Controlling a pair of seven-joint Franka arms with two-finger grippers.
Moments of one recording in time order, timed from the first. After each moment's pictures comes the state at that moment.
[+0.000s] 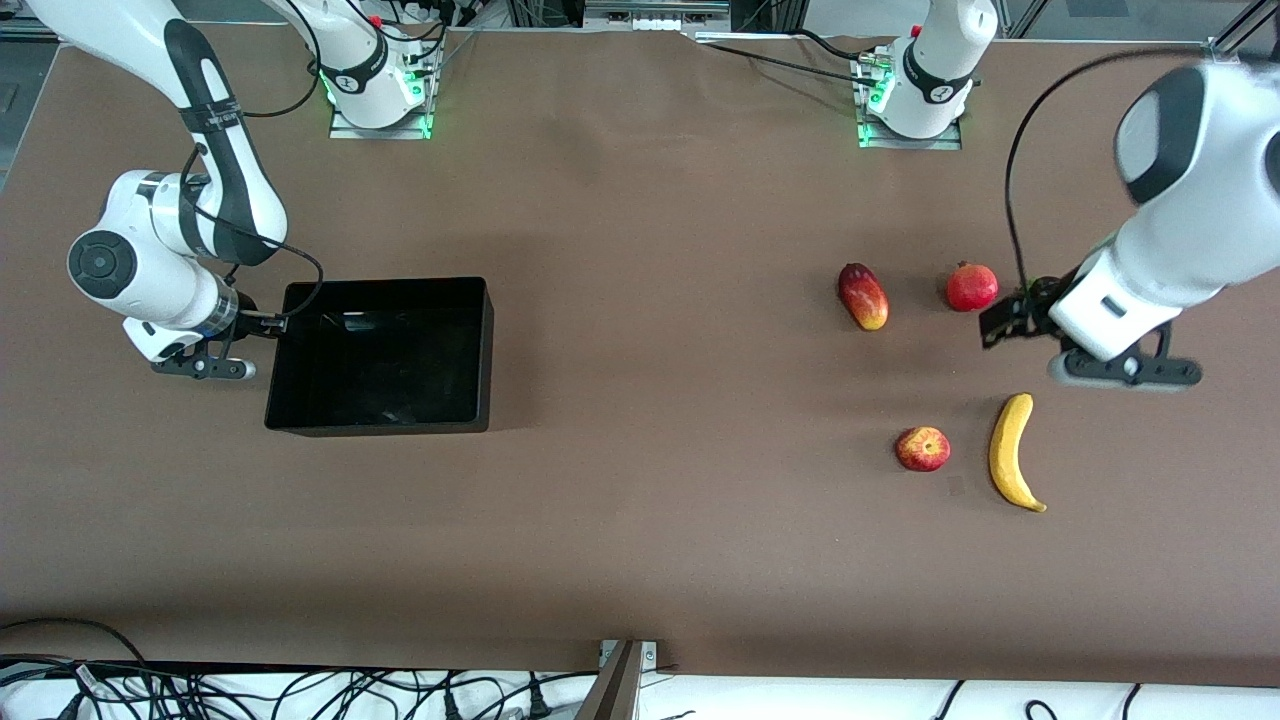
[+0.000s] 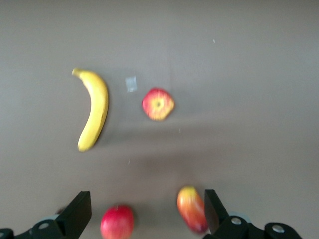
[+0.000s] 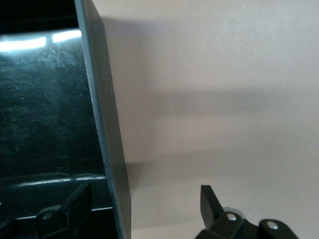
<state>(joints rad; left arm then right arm) -0.12 0.23 0.02 -1.67 -0.01 1.91 -0.05 0.16 0.30 -0.25 -2.19 -0.02 2.35 0.00</state>
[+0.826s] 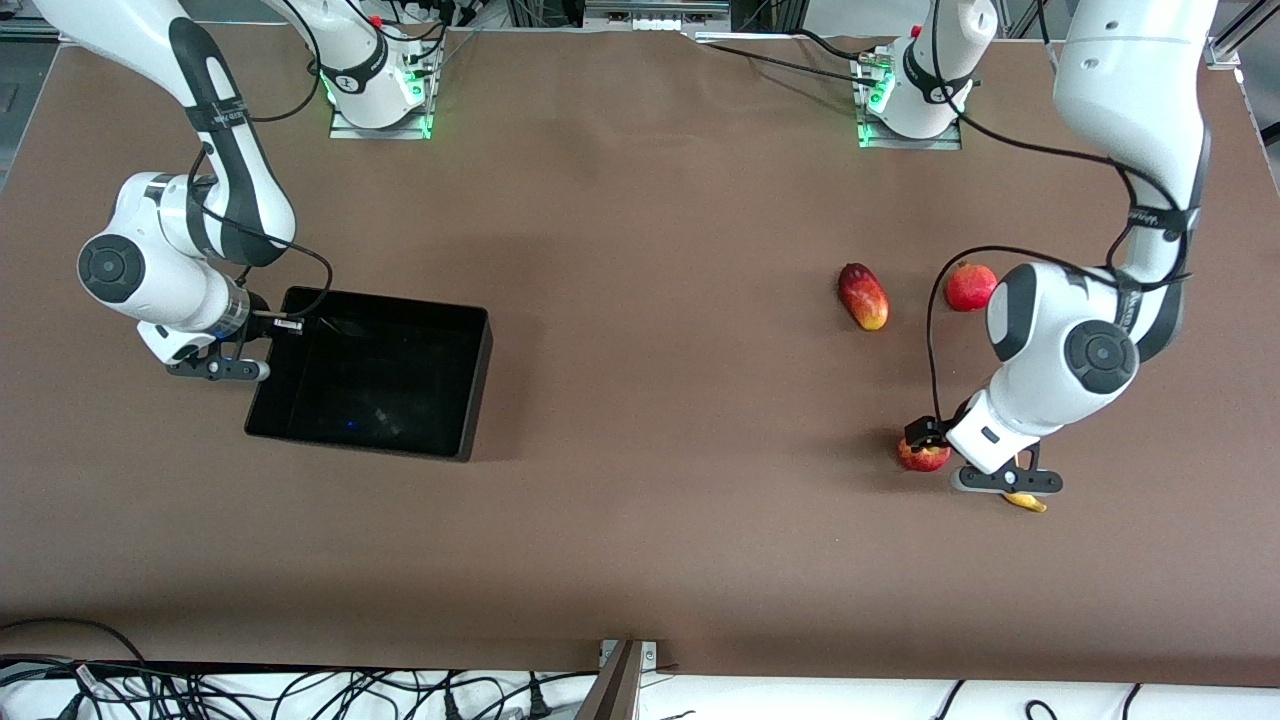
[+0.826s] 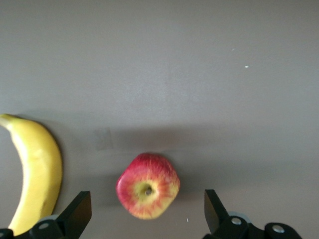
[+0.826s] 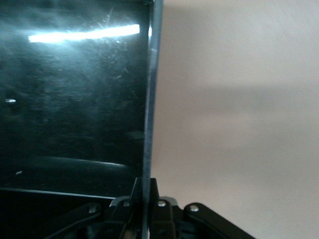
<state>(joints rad) -0.11 0.59 0.01 -1.67 -0.02 2.34 -0.06 0.16 0.29 -0.18 -2.10 0.04 2.25 0.00</state>
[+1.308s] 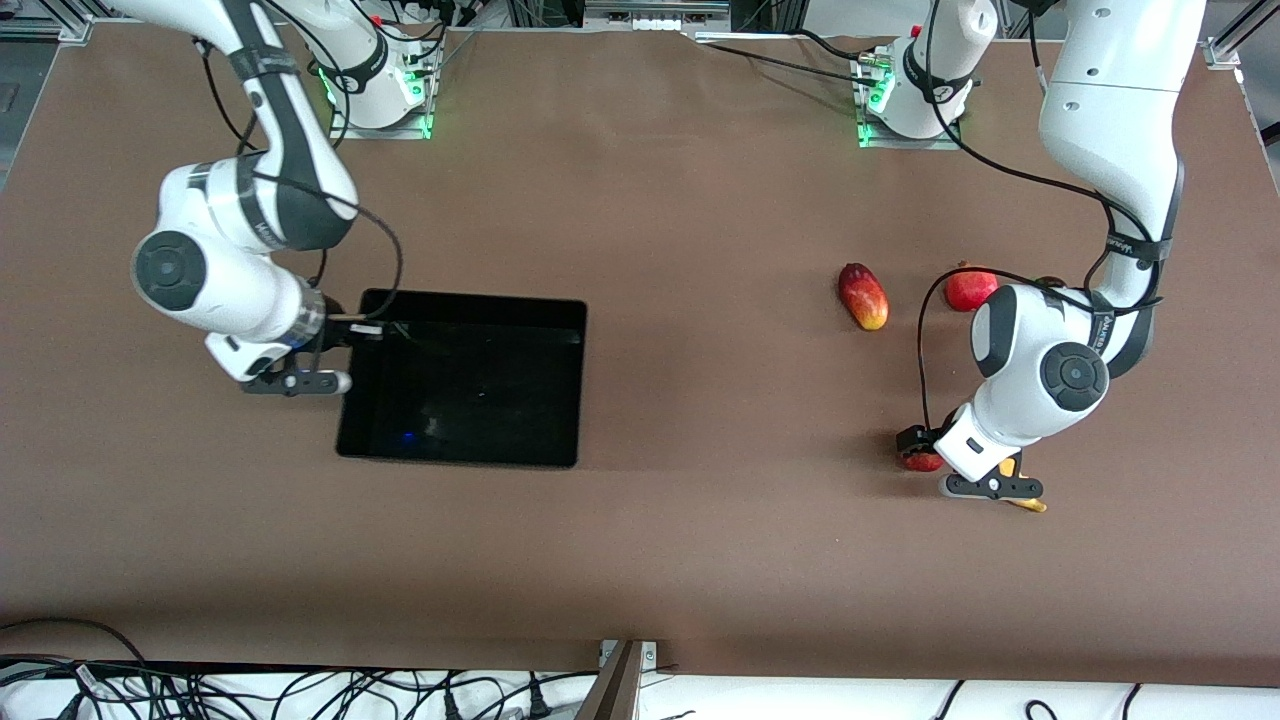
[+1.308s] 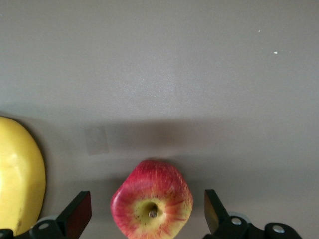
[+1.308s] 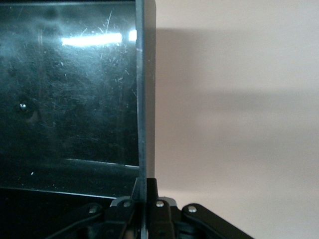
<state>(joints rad) -0.10 0.66 0.01 -1.67 -0.02 2.39 -0.06 0.31 0.30 -0.07 -1.89 0.14 2.05 0.18</state>
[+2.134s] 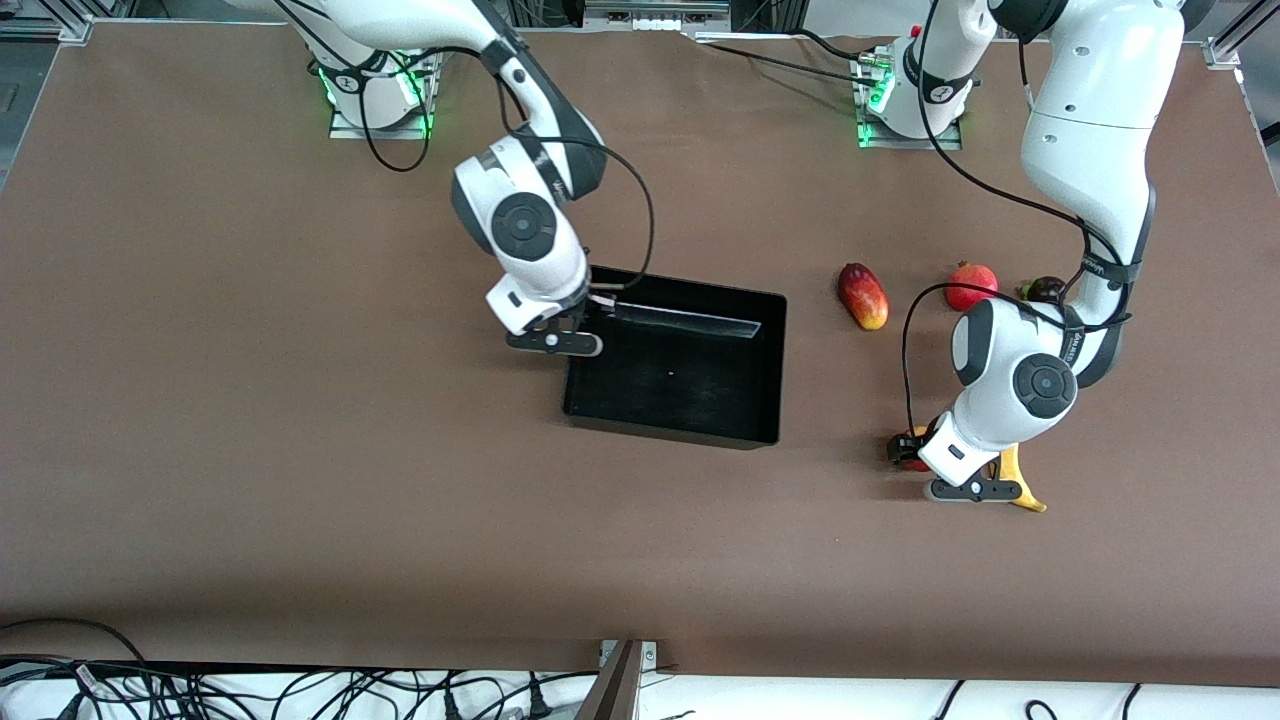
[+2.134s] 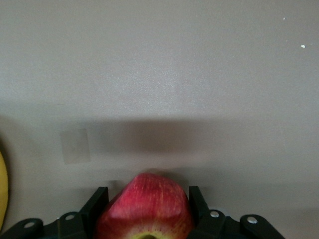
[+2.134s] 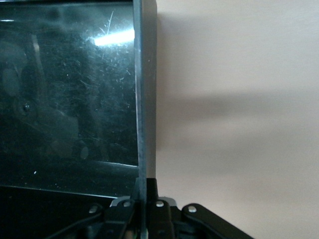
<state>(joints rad) -0.10 0.73 0.00 -1.67 -0.02 2.47 -0.11 0.76 0.59 -0.06 -1.63 0.18 2.17 0.70</state>
